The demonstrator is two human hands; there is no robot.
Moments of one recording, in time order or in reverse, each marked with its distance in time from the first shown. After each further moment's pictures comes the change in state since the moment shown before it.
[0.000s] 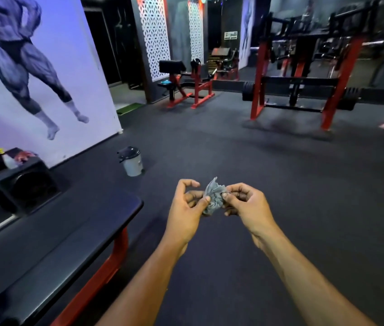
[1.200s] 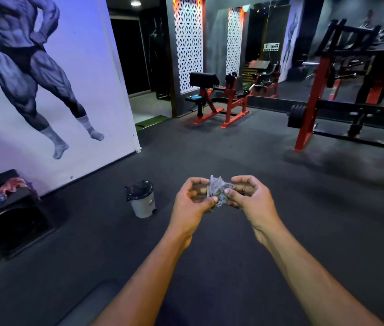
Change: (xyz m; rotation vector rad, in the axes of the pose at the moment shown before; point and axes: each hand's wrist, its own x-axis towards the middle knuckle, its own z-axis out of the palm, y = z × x) left_hand 0.689 -0.081 -0.100 -0.020 0.127 0.034; right_hand 0.697 0.029 0.163 0.092 -0.068 -0.024
